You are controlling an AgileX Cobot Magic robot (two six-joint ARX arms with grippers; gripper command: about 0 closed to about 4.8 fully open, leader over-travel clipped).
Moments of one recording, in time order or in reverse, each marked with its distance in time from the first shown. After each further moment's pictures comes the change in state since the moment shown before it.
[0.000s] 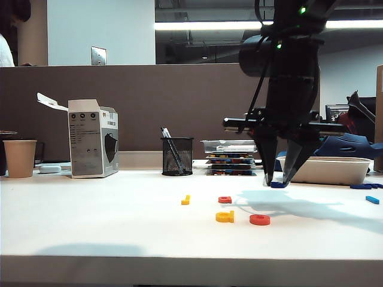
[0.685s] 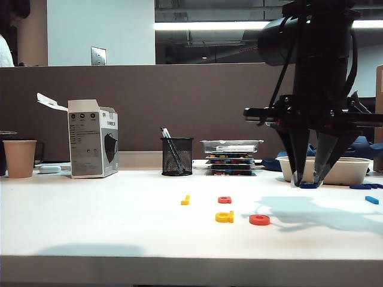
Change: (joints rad) left arm 0.000 0.000 0.000 0.000 0.000 0.000; right arm 0.004 -0.162 -0.161 -0.070 -0.020 0.023
